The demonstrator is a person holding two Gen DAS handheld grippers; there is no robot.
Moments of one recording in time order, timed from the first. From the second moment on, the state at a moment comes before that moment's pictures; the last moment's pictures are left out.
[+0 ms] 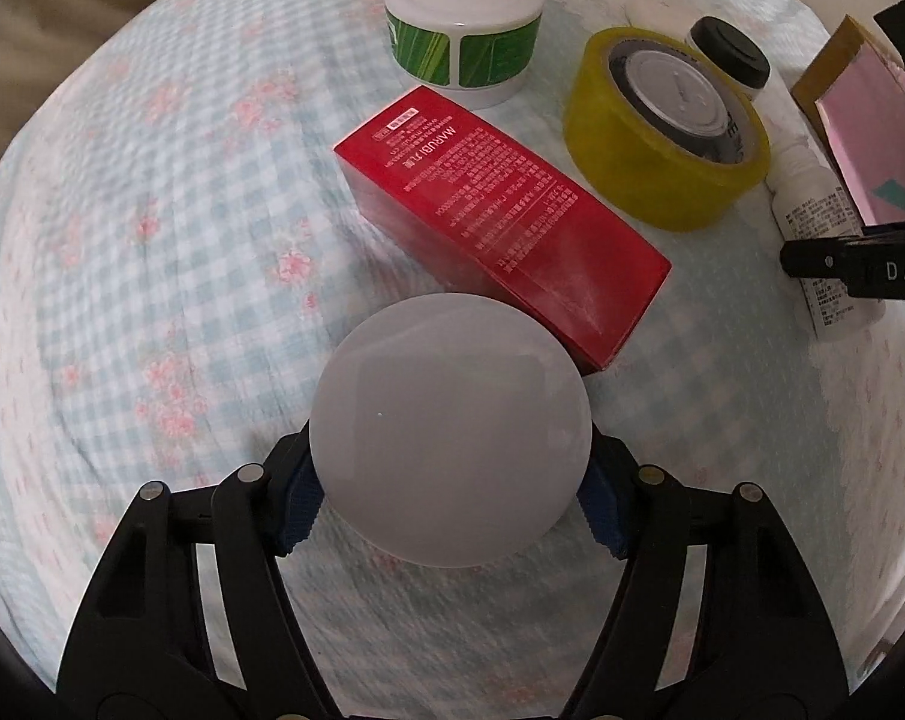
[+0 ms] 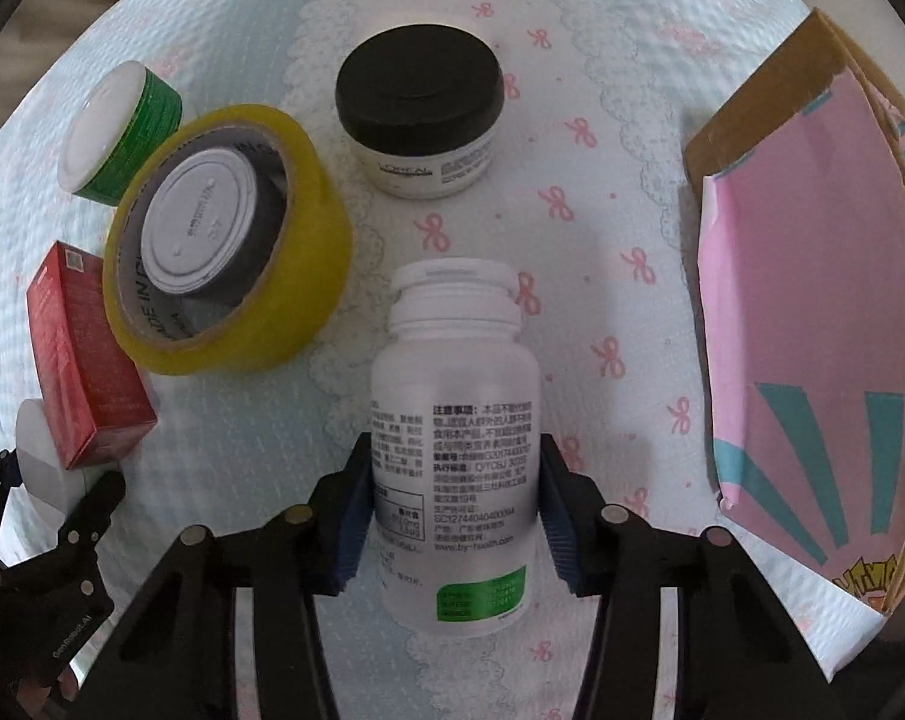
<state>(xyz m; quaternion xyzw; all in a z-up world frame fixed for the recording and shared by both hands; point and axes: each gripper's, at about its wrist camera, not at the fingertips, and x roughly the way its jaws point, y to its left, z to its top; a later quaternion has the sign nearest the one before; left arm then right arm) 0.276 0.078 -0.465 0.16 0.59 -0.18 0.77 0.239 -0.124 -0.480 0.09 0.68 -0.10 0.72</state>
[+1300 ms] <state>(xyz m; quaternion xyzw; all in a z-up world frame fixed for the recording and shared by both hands) 0.187 -0.057 -0.154 0.11 0.43 -0.25 0.86 0.128 -0.238 -0.168 0.17 0.53 -0.08 0.83</state>
